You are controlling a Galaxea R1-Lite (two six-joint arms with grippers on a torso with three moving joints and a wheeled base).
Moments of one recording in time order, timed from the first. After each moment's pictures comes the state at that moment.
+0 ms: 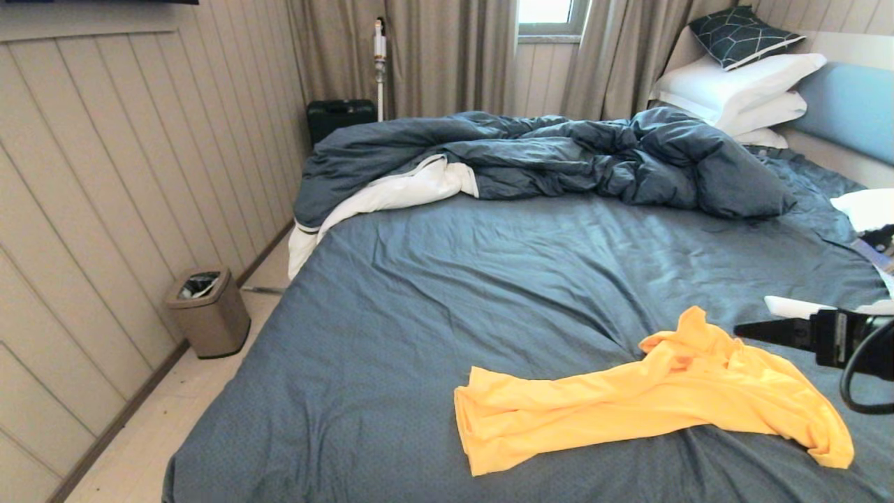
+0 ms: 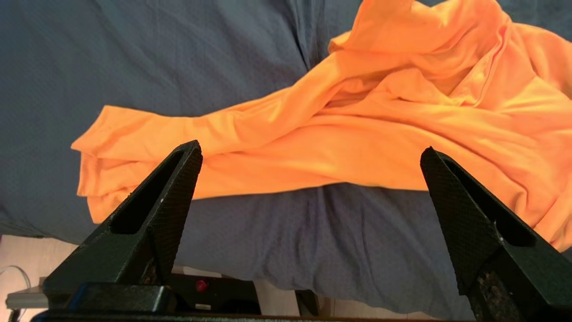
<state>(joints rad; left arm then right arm) 0.00 0.15 -0.23 0.12 -0.01 0.05 -0.27 1.32 -0.84 0.13 0.37 0.04</state>
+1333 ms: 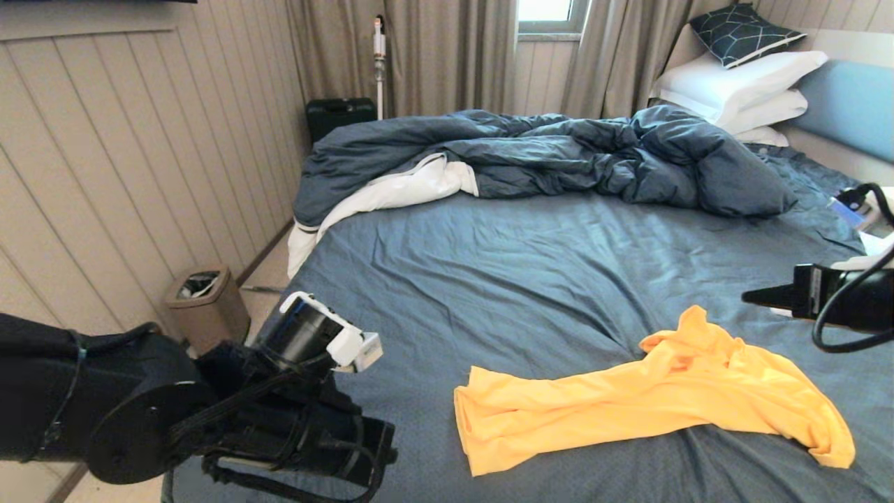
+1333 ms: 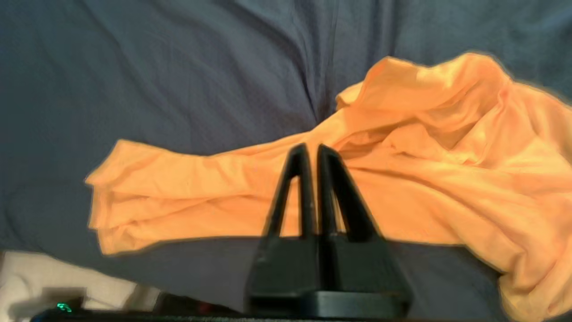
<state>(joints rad) -0.75 1.75 -0.85 0.03 -0.22 -0.42 -0.24 1.43 -0.99 0.14 0.37 0.06</state>
